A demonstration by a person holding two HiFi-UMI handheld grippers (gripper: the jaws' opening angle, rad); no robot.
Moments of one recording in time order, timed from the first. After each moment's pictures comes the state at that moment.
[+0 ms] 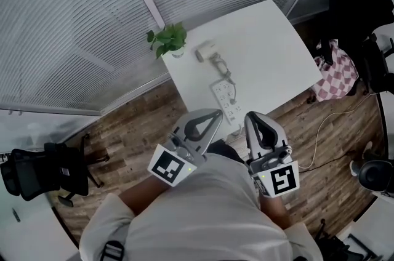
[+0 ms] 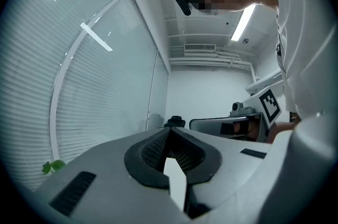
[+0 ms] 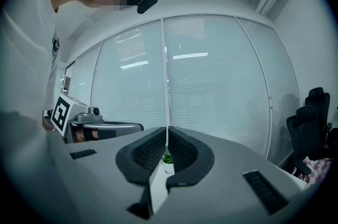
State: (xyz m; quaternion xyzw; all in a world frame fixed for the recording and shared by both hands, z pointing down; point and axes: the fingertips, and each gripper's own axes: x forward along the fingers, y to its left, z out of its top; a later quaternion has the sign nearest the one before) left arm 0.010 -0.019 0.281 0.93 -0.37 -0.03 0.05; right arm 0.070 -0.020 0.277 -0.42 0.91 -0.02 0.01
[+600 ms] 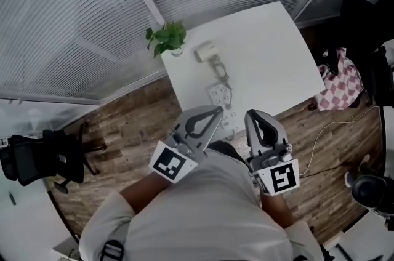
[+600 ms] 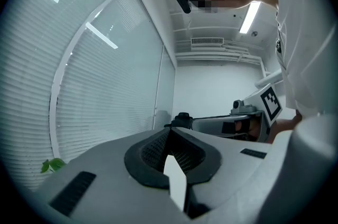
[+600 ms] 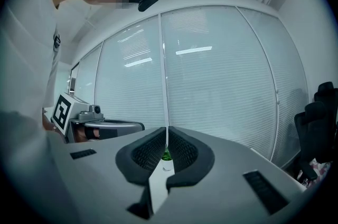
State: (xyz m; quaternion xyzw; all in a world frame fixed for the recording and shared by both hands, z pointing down) left arm 0.042 -0.072 0.298 0.91 -0.41 -0.01 0.06; right arm 0.102 -0.075 0.294 -0.38 0.92 -0.04 -0.01
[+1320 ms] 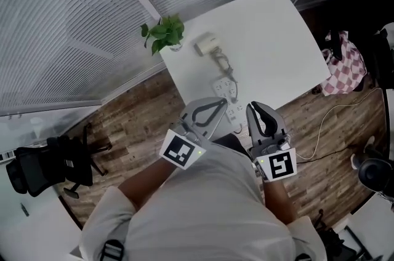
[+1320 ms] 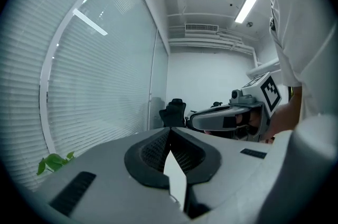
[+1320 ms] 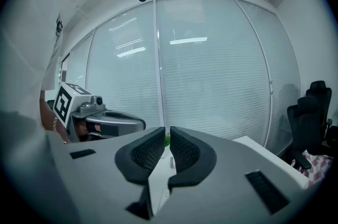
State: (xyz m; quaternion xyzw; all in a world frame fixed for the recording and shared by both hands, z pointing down) left arm 0.029 -0.099 0.364 0.93 -0.35 0.08 0.05; right arm 0.083 -0.099 0.358 -0.42 0.90 -0.07 -0.05
